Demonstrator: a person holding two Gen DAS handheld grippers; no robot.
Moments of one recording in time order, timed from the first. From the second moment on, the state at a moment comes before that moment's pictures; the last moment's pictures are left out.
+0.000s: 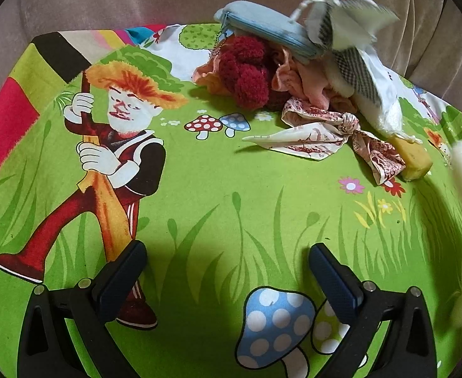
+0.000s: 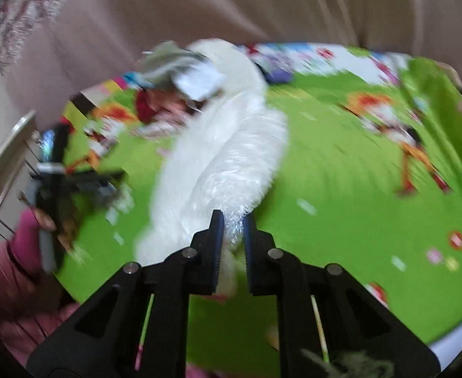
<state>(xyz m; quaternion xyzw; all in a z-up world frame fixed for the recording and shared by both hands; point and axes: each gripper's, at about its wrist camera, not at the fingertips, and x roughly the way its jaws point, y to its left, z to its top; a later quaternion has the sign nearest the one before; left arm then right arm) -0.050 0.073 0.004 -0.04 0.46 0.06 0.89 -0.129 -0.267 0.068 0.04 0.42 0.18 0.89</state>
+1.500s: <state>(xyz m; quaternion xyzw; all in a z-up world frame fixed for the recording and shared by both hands) -0.109 0.078 0.069 -0.11 0.32 -0.06 0.94 -0.079 -0.281 0.019 0.33 0.46 0.11 0.81</state>
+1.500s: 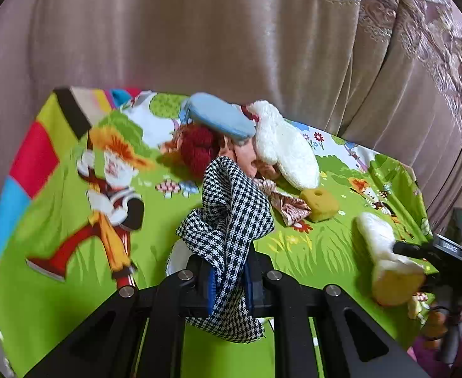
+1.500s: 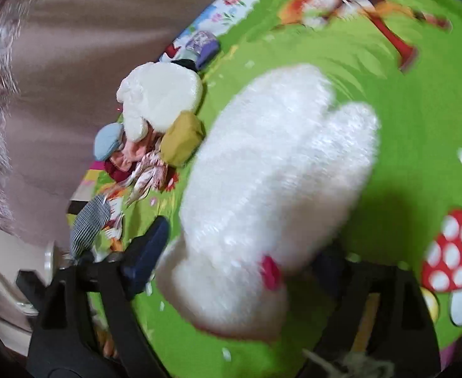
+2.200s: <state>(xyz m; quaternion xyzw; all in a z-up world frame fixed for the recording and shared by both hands) -0.131 0.018 0.063 -0.07 0.35 -0.11 0.93 -0.149 -0.261 0.078 0.14 0.38 0.16 0.90</state>
